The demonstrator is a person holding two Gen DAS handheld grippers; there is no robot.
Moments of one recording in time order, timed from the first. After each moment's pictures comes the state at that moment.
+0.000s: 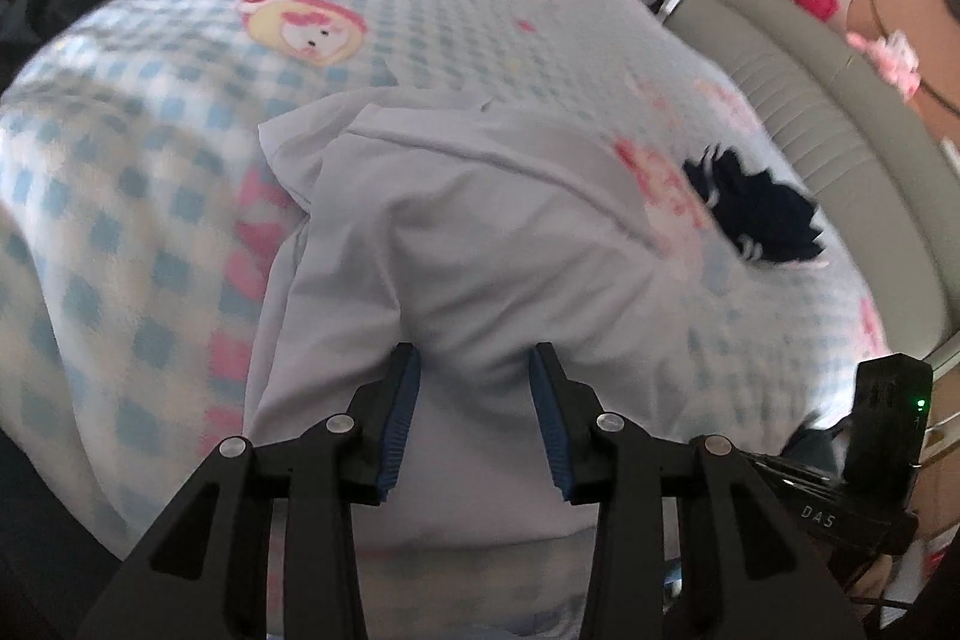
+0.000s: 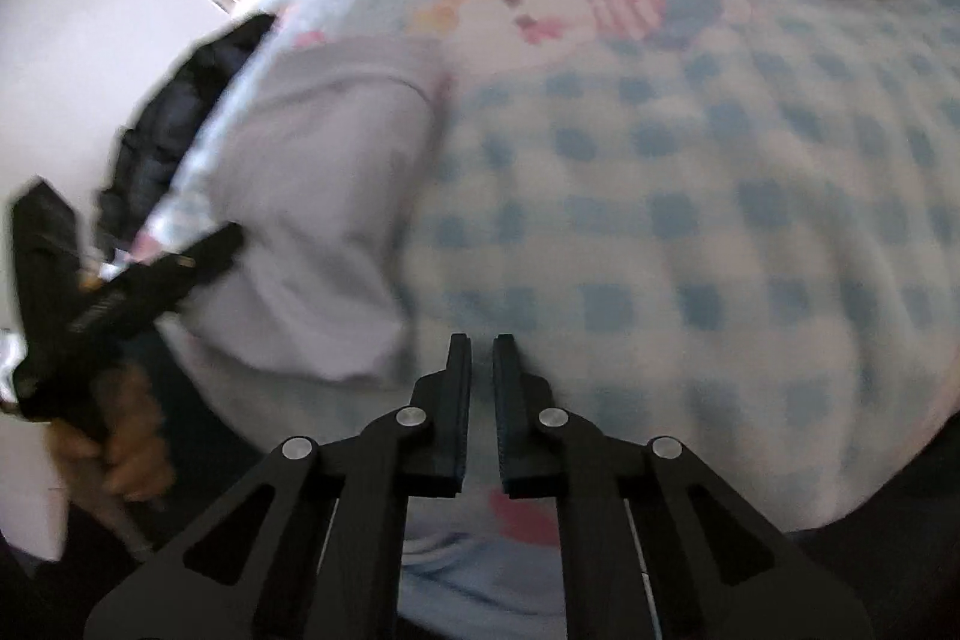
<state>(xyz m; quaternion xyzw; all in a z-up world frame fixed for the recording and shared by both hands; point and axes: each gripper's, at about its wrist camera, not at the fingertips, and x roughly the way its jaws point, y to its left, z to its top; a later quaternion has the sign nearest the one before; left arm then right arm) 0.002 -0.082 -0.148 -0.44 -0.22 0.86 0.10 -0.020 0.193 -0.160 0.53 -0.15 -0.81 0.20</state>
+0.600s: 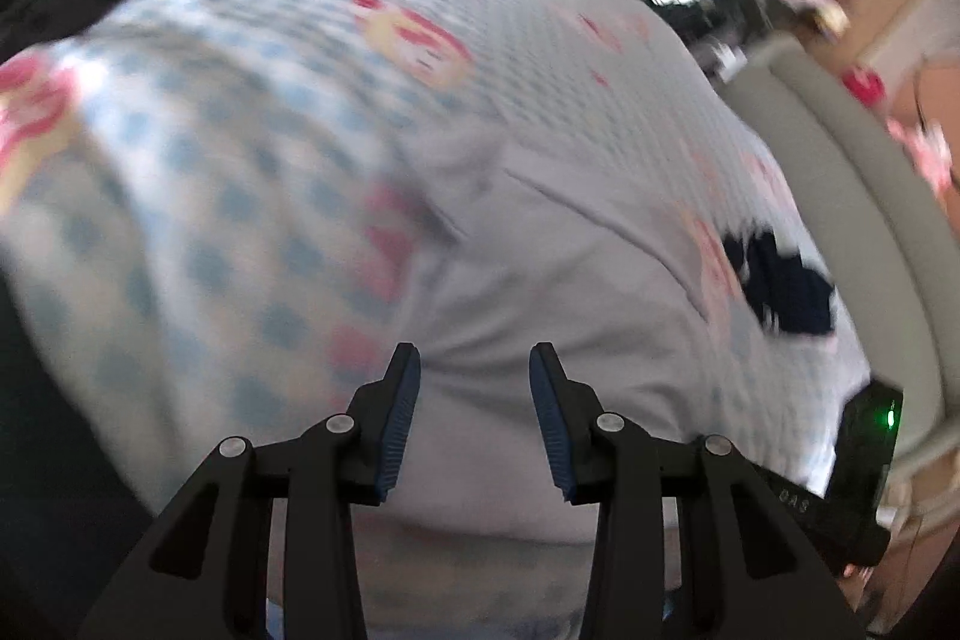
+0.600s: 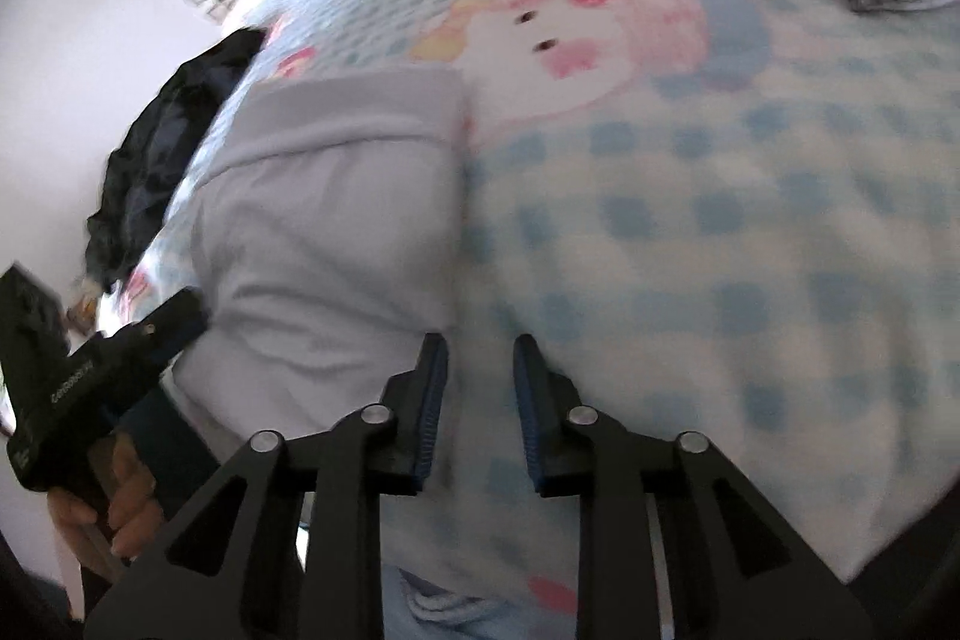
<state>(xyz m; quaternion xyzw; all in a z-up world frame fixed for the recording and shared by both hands) 0.019 -0.136 -0.152 -0.42 -0.30 0.86 0.00 -0.047 0.186 -0.163 0.54 -0.14 -0.82 0.14</state>
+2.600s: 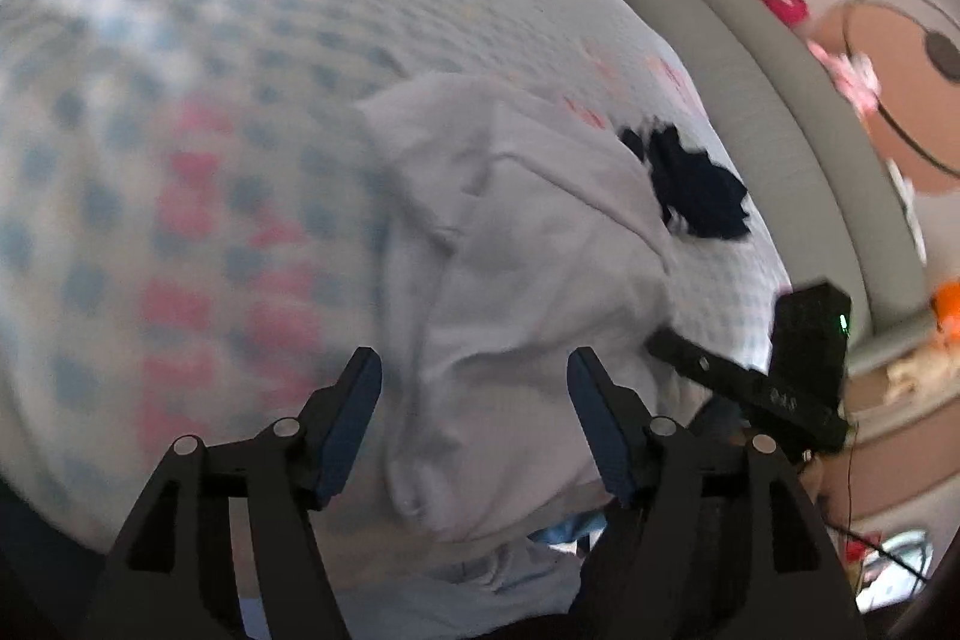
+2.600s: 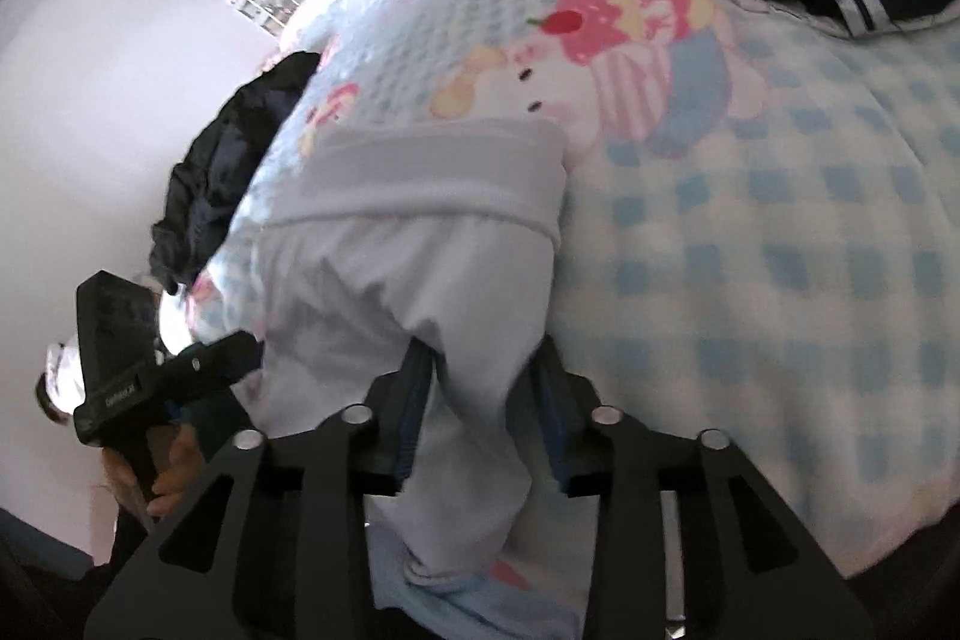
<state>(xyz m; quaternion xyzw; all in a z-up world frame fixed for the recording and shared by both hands) -0.024 -0.073 -0.161 -0.51 -0.26 0.80 0.19 -0.065 0.232 -0.155 0.52 -0.19 -0.79 0.25</state>
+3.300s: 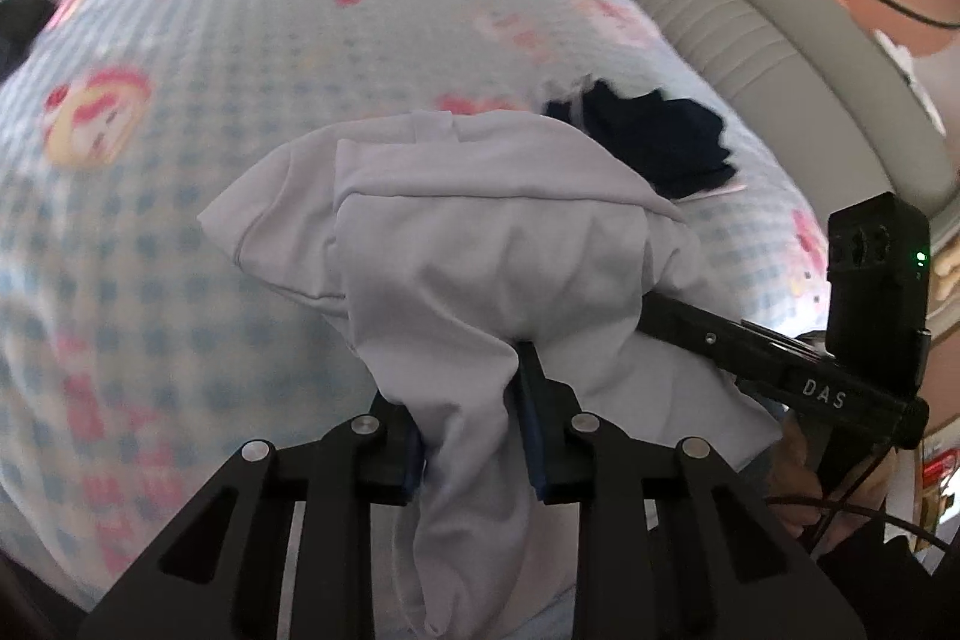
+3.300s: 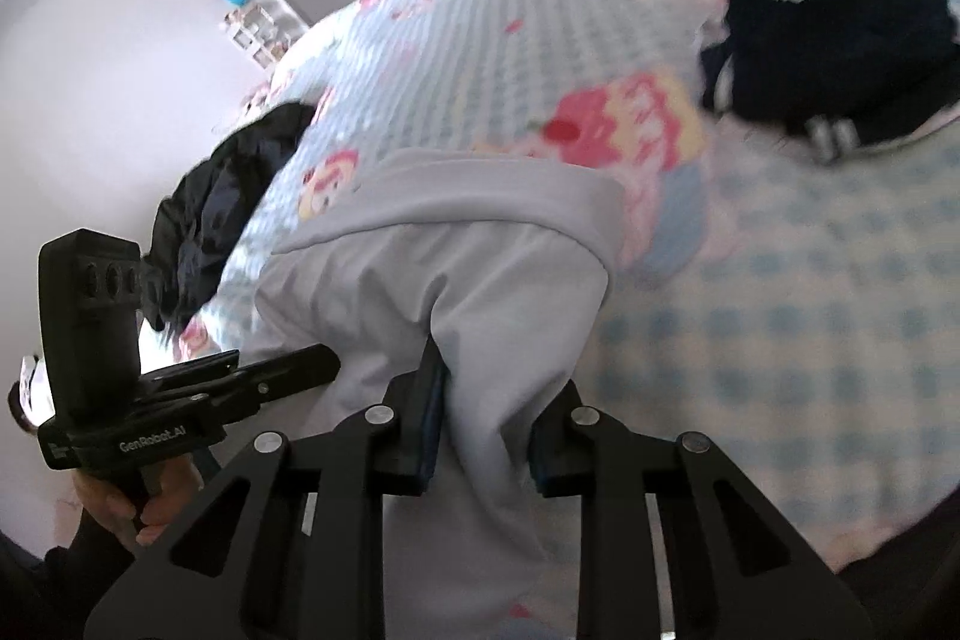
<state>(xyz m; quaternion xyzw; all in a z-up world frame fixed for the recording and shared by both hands) -0.065 0.027 -0.089 -0.49 -0.12 0.83 0.23 -0.070 0.247 -0.091 0.47 -0.17 -0.84 0.20</state>
